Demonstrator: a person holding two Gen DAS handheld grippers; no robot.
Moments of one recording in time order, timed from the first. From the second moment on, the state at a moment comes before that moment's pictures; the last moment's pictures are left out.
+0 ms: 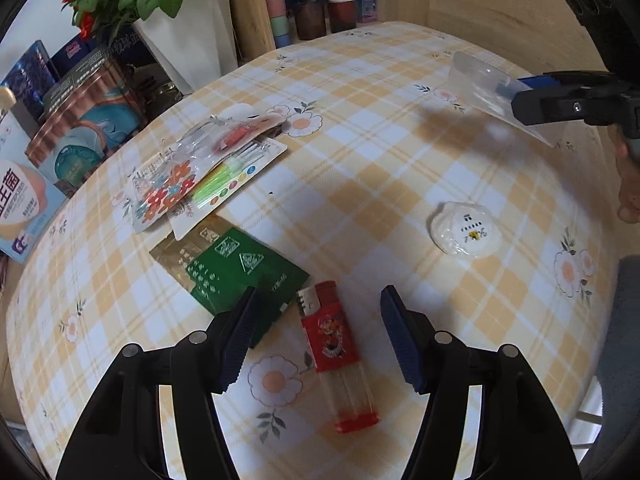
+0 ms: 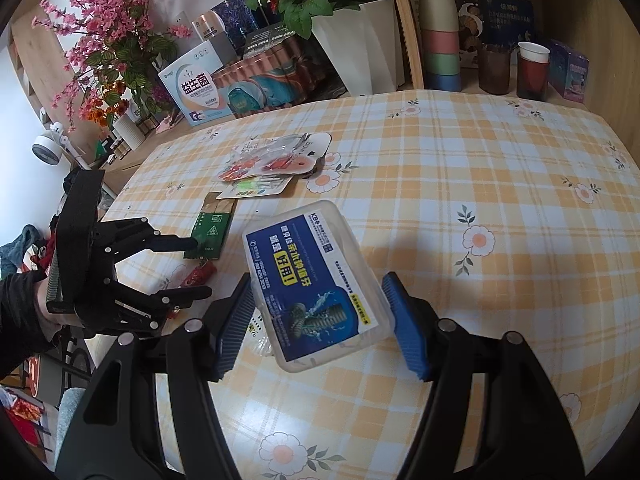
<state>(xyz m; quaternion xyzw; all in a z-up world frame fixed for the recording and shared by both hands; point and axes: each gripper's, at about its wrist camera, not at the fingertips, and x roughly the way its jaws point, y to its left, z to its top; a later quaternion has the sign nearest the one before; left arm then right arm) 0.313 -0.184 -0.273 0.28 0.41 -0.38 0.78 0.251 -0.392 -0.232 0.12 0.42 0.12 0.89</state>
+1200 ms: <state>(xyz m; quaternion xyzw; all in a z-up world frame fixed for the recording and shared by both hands) 0.176 -0.054 -0.178 0.01 0.42 -0.26 0.87 0.129 -0.320 -0.199 0.11 0.40 0.11 0.90</state>
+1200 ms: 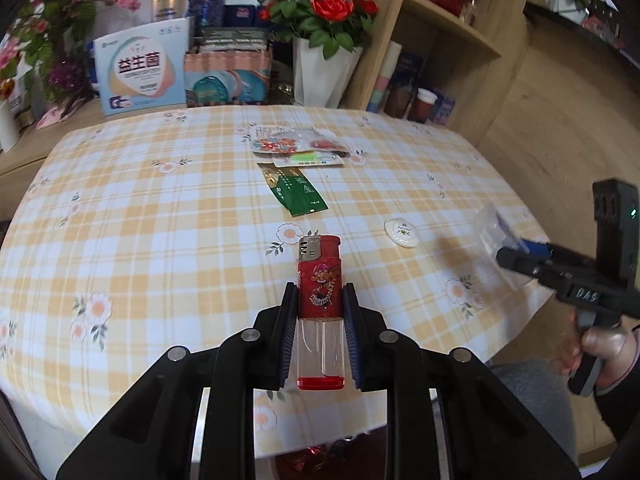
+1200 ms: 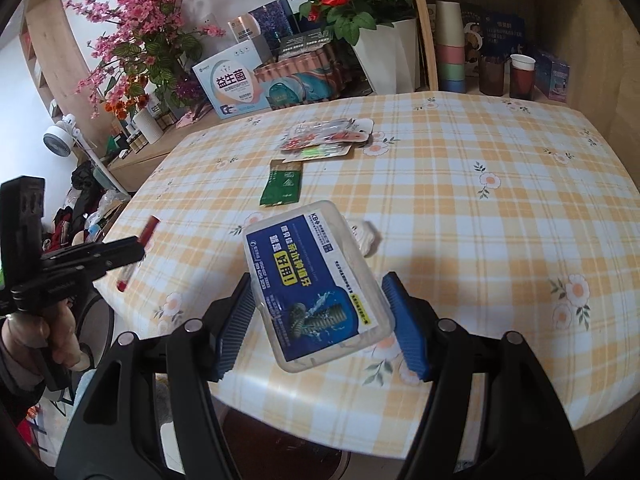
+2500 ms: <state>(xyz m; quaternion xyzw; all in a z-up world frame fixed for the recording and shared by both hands) -0.005 0.010 -0.155 -0.05 0.38 -0.24 0.89 -0.008 -0.234 -0.215 0.08 0.41 0.14 0.90</state>
